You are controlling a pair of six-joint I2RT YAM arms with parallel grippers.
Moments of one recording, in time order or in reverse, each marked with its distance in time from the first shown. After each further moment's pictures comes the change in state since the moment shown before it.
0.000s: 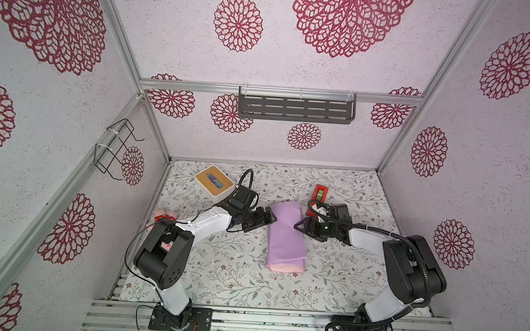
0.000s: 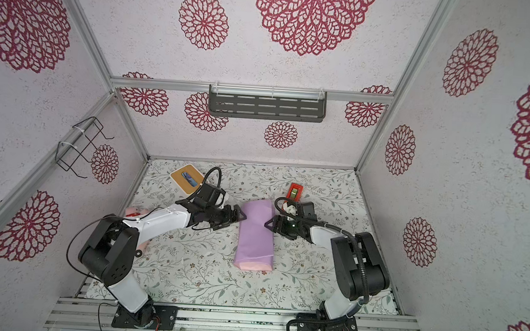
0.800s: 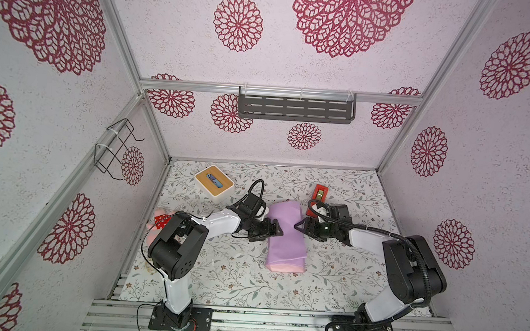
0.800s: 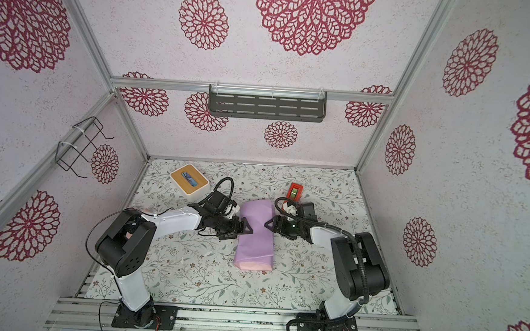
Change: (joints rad) left arm -0.043 0.131 0.043 -0.026 0.092 0.092; right arm 0.000 -0.001 -0.010 0.018 -0.003 0.000
